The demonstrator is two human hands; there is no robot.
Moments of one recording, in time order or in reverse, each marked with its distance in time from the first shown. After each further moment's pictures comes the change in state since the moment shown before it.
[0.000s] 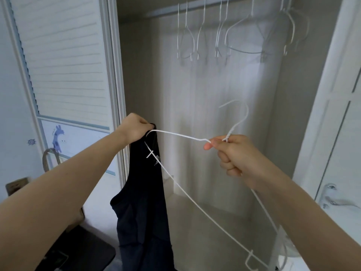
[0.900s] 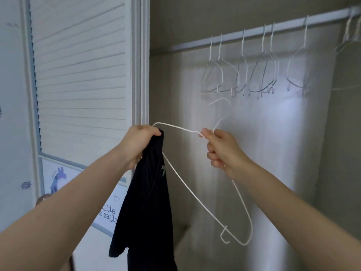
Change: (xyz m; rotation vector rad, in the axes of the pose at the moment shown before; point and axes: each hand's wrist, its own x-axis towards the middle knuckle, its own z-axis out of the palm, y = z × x) left_hand 0.148 -0.052 -0.059 -0.742 0.014 -0.016; right_hand 0.235 -0.060 0.123 0.159 0.038 -0.205
